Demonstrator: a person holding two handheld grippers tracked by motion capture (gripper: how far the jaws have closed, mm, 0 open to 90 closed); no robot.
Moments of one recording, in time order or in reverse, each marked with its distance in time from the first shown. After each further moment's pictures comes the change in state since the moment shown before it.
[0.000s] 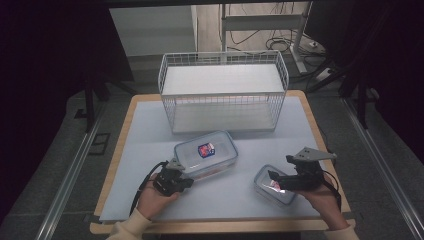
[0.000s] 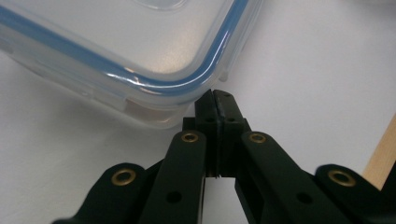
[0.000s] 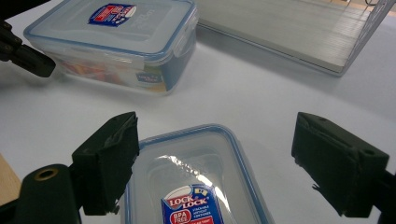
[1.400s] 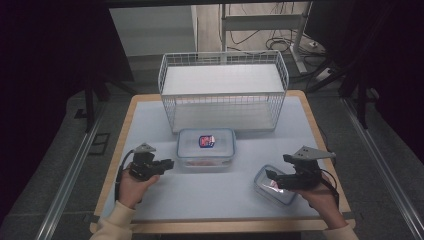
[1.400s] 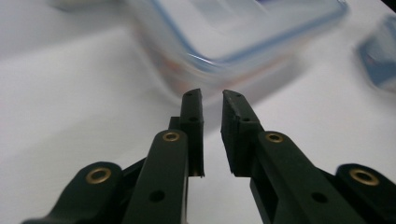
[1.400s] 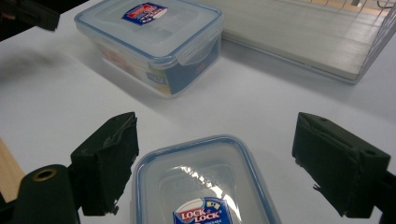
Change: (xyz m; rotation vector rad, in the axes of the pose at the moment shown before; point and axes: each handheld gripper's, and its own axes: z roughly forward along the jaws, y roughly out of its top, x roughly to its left) left arm 0.057 -0.003 -0.051 -0.205 0.078 -0.197; right arm 0.002 0.003 0.003 -0.028 0.035 0.015
